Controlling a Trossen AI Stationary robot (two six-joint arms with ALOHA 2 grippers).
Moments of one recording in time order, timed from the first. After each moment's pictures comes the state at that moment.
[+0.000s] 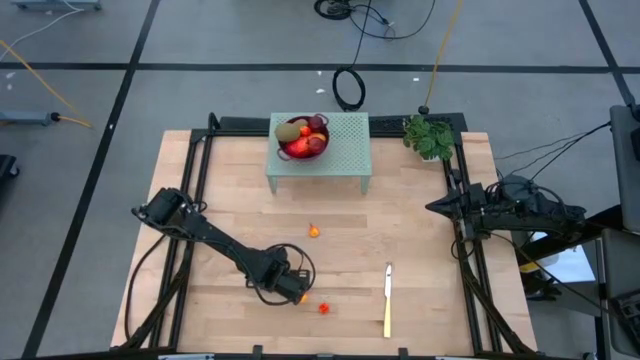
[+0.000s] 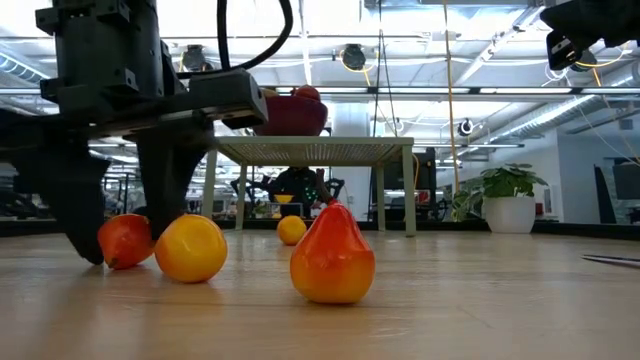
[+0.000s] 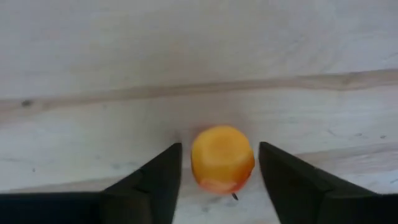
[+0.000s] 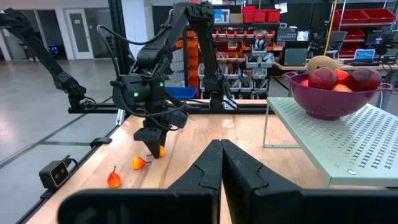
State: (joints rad) left arm -0.47 1.93 1.25 -0.72 -0.06 -1.99; right arm -0.04 0.01 0.42 -0.41 -0.13 0.03
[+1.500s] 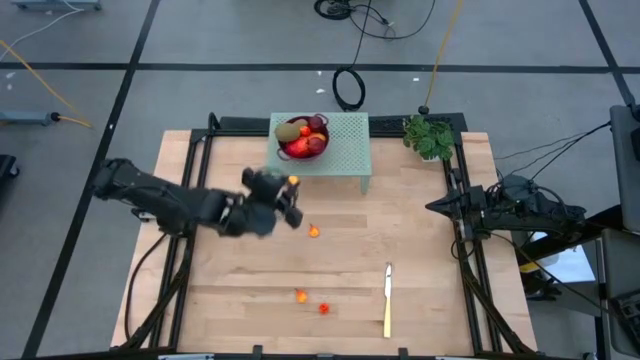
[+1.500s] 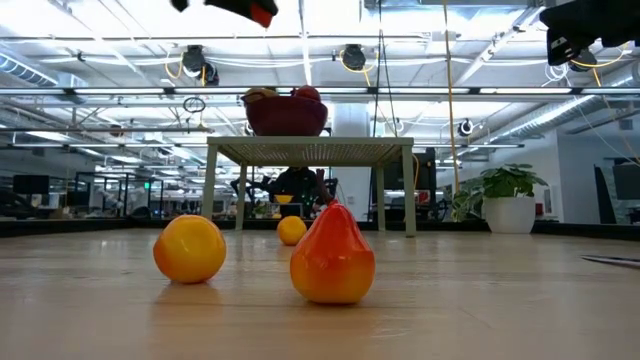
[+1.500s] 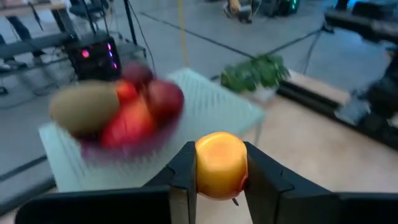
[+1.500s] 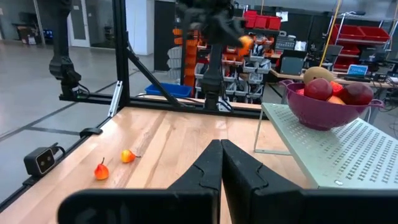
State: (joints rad) left arm -0.29 1.40 1.25 -0.50 -1.01 -0.61; right arm -0.04 0.00 0.42 -0.41 -0.13 -0.07
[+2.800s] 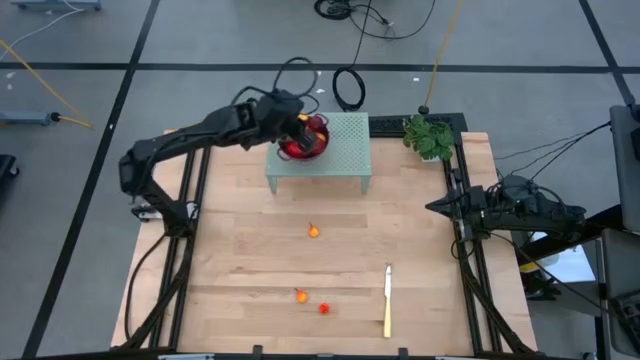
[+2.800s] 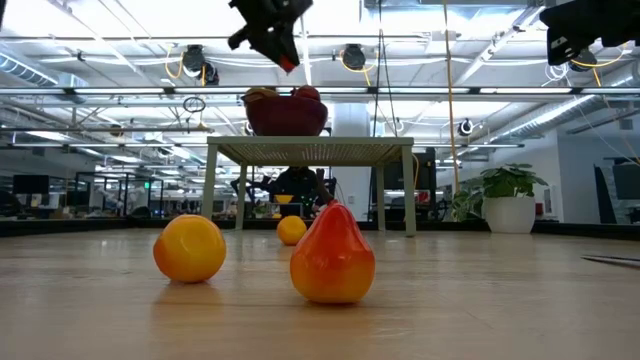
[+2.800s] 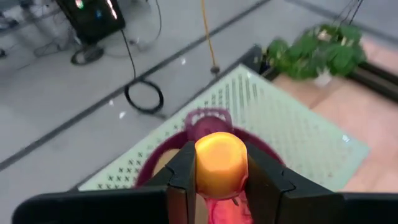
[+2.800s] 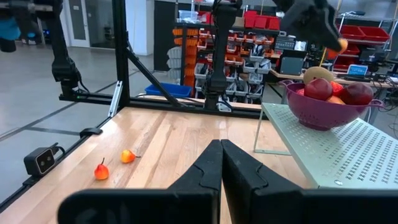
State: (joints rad) left arm 0.34 1.60 1.70 -0.76 -0.41 -0.25; right arm -0.04 0.00 0.42 -0.41 -0.13 -0.07
